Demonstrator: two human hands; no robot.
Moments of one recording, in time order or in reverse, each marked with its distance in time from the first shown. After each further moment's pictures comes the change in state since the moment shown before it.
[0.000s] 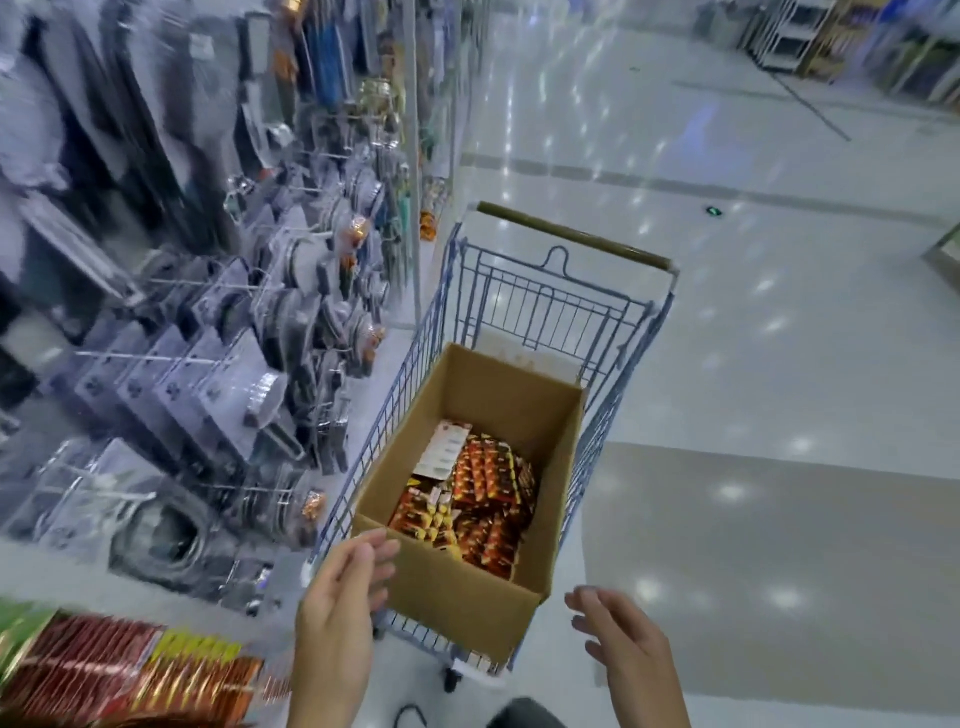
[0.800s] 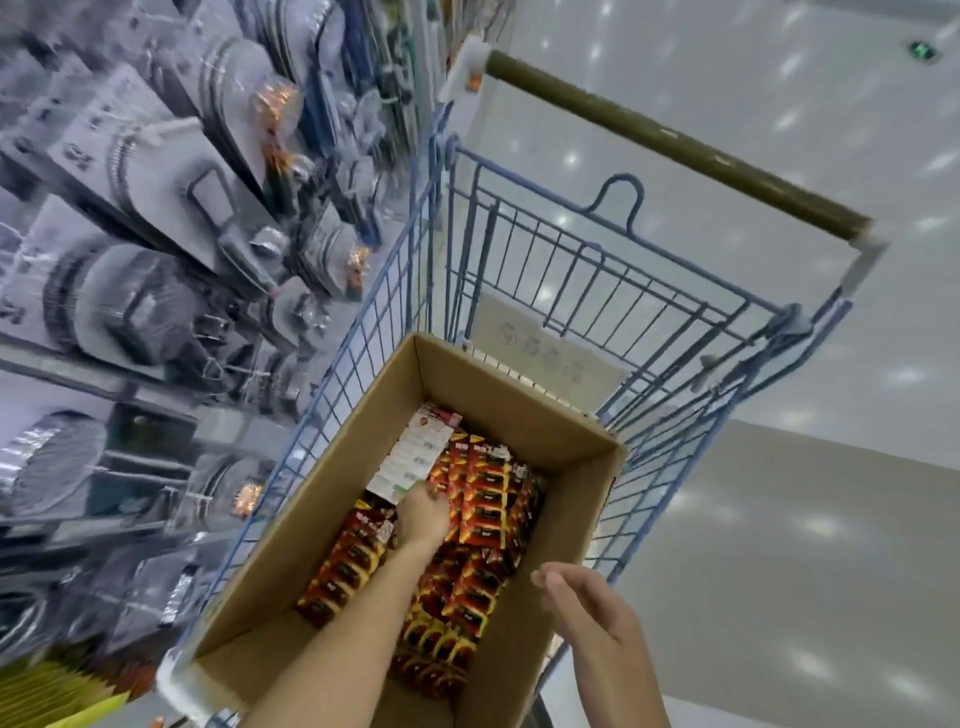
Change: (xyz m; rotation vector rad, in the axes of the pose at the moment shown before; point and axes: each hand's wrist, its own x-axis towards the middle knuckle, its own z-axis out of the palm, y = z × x) left_hand 0.342 -0.137 0.256 0.636 0.009 -0.496; right_hand 0.289 -0.083 0.041 -0.118 -0.213 0.300
